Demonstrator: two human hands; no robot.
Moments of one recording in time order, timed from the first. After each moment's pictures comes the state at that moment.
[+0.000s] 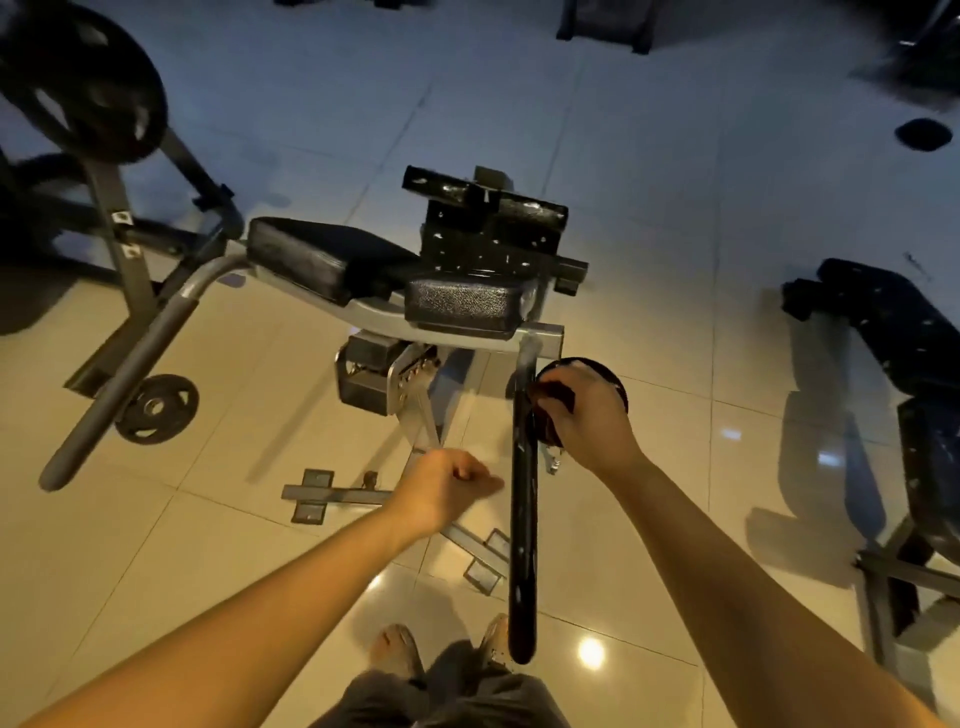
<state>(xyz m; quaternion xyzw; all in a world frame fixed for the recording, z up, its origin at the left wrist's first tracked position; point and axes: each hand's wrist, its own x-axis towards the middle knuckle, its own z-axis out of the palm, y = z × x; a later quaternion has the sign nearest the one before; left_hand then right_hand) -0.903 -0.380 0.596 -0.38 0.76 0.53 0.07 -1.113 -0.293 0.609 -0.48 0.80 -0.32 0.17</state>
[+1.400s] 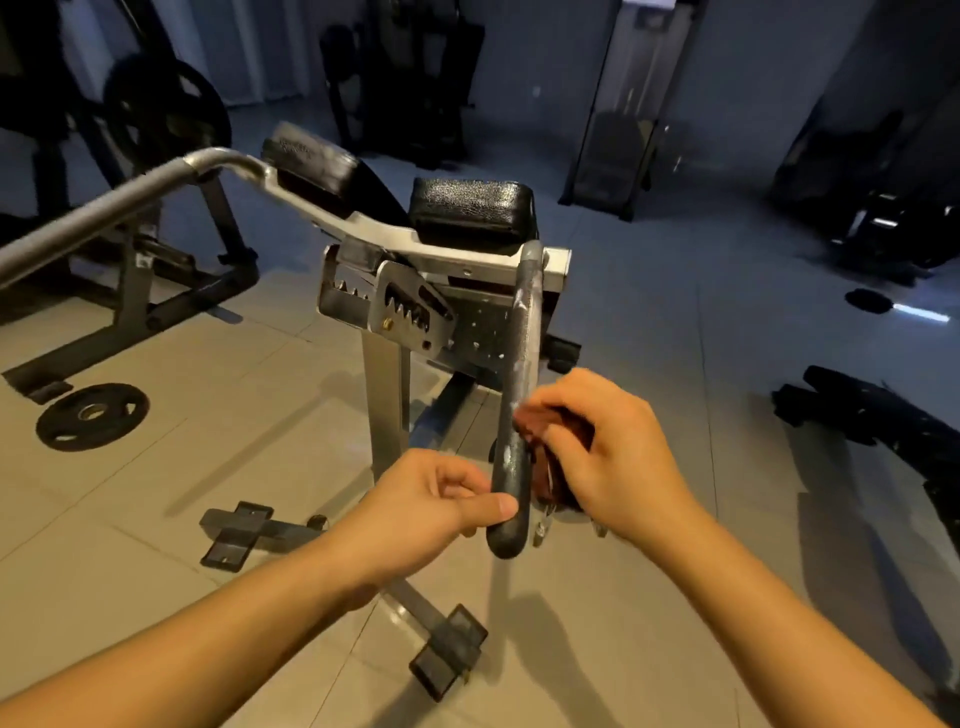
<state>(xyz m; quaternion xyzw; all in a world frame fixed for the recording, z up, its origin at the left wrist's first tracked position) -0.828 -0.232 0.482 -0.30 0.69 0.64 -0.12 -1.020 -0.145 0.511 -0.64 0.67 -0.37 0.00</state>
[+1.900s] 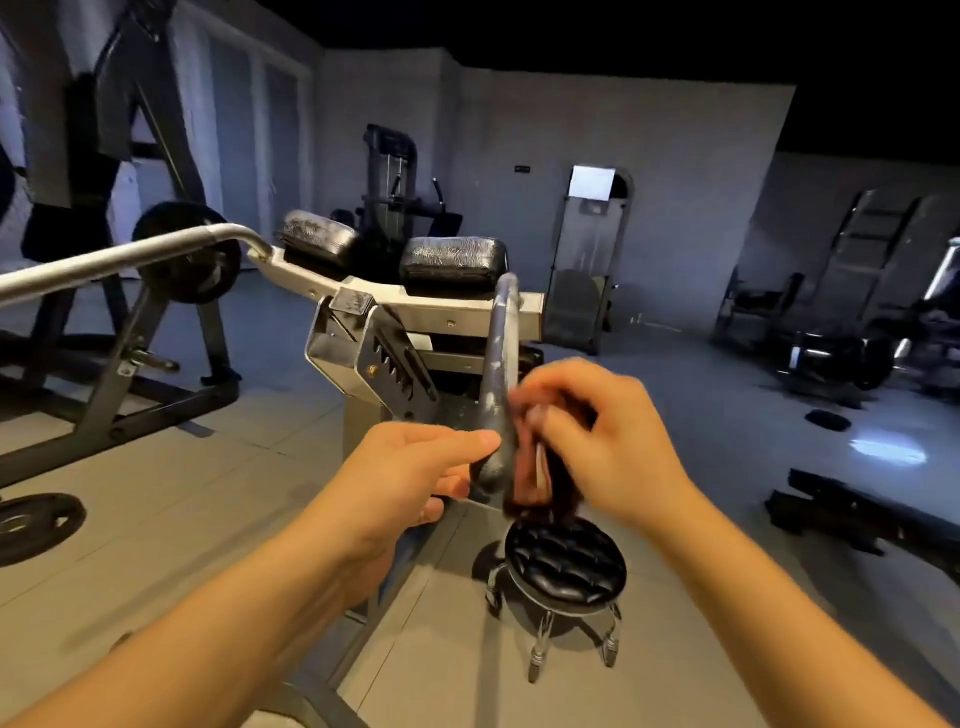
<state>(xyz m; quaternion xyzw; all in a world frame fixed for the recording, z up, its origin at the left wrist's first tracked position) -0.830 -0.211 0.438 -0.27 0.65 0.64 -0.30 -1.006 -0.124 0.464 -0.64 0.60 -0.47 -0.05</state>
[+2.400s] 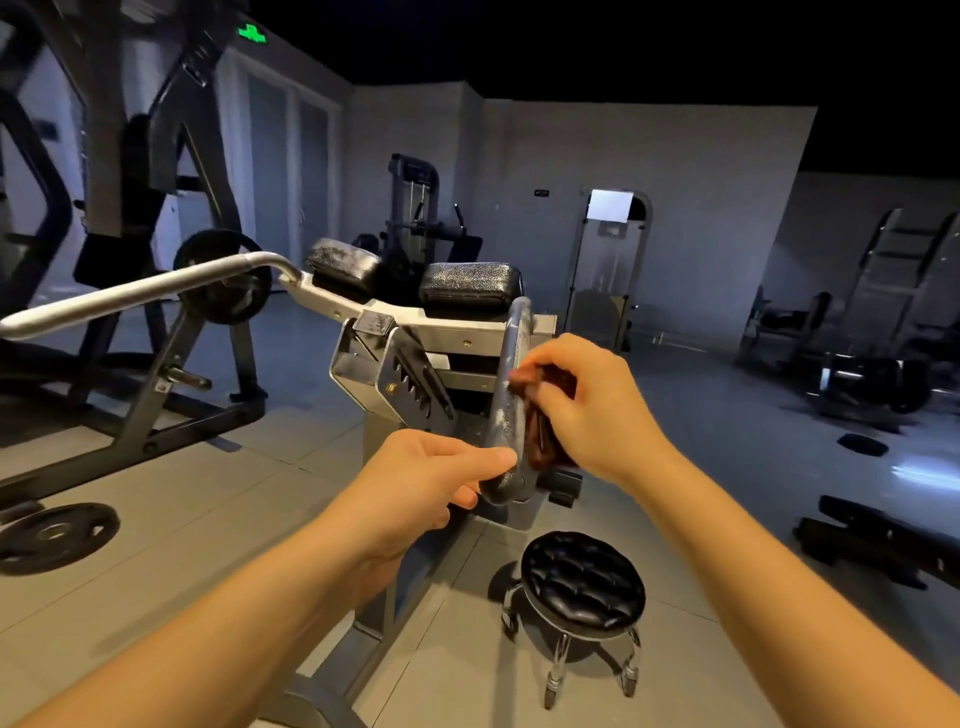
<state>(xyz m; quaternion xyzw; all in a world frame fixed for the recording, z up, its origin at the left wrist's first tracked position) -0.828 -0.206 0.445 -0.31 0.69 0.58 -0.30 -1.017 -0.153 0.490 -0.65 0.62 -0.42 -0.10</state>
